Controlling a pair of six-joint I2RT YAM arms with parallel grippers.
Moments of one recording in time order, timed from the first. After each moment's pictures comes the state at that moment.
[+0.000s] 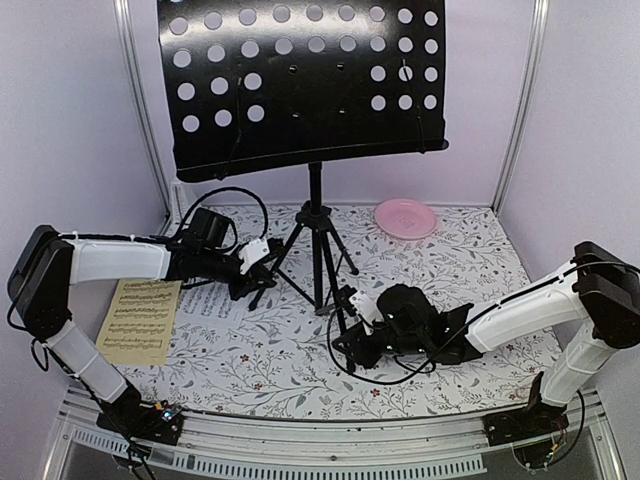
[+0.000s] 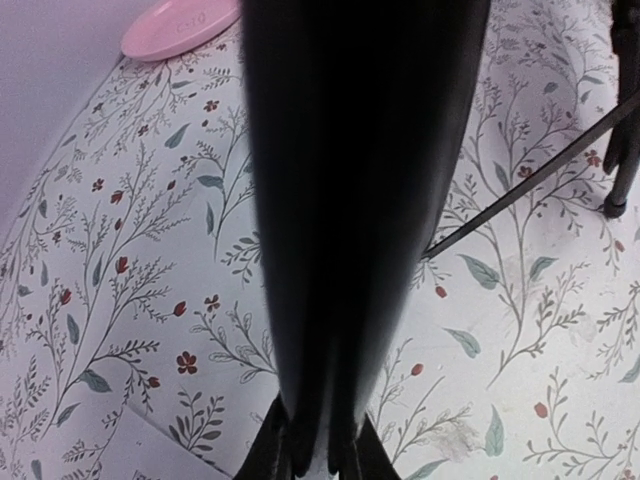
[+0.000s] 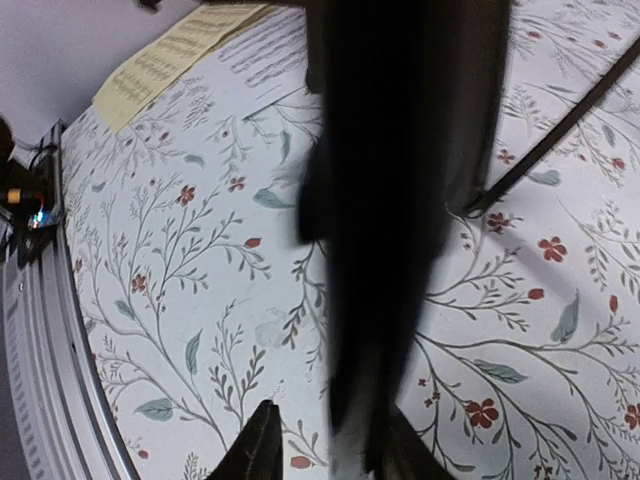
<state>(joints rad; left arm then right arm) -0.51 1.58 0.90 -0.11 0.42 0.62 1.12 1.63 0.71 0.33 0.00 0.33</state>
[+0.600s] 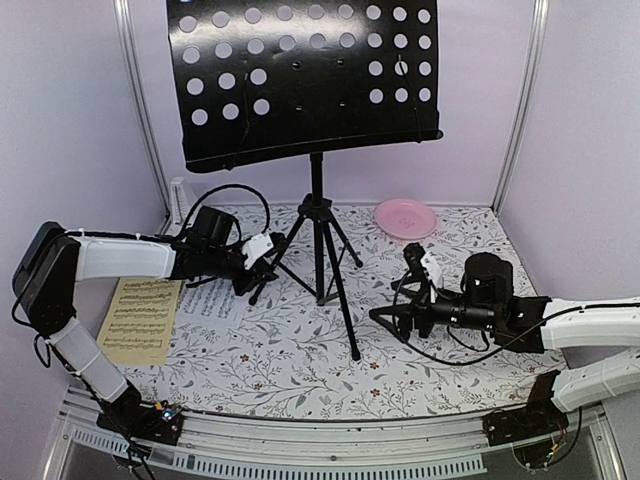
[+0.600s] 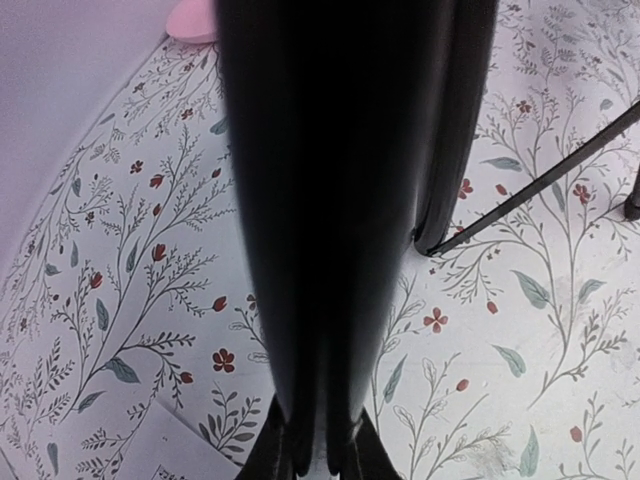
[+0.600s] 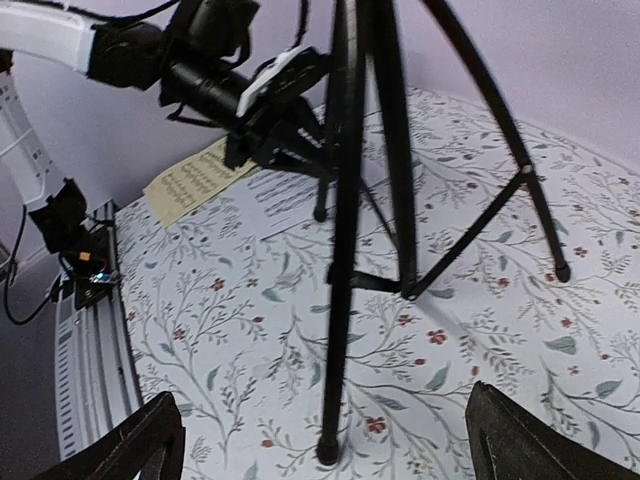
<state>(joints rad) -0.53 1.62 0.93 -0.06 0.30 0.56 0.94 1.13 0.51 0.31 -0.17 0.18</state>
